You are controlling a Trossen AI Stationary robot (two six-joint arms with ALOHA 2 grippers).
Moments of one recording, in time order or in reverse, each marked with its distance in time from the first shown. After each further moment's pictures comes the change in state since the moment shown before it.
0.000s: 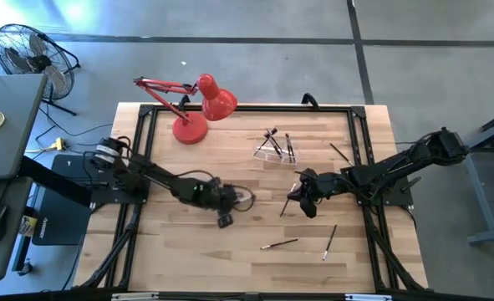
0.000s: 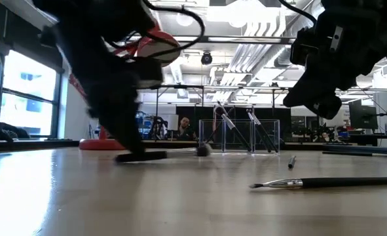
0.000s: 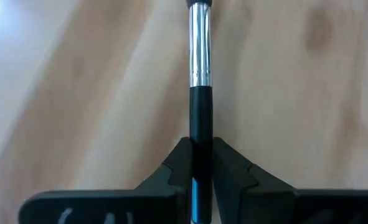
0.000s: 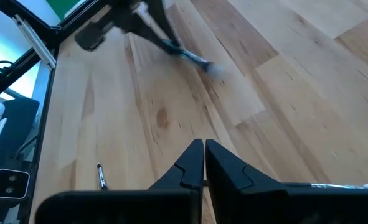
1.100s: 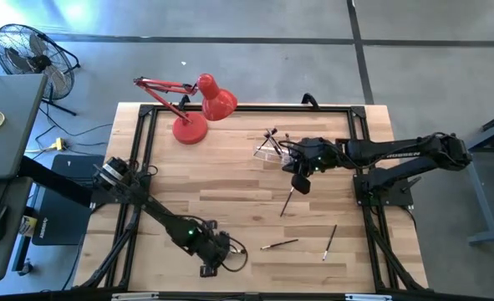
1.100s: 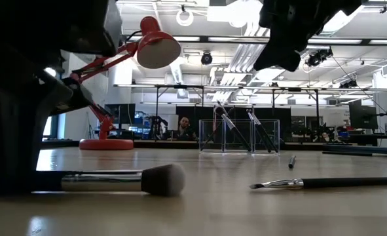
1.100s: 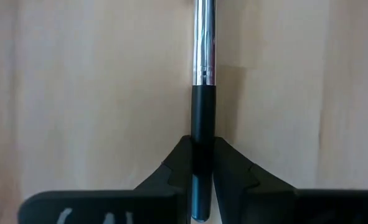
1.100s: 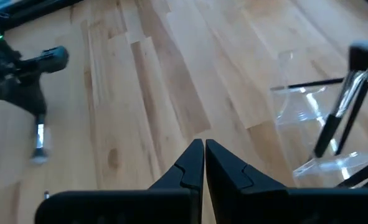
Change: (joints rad) left arm -0.353 0.208 0.250 -0.322 0.163 -0.179; right arm -0.263 0.000 0.452 -0.589 -0.086 -0.386
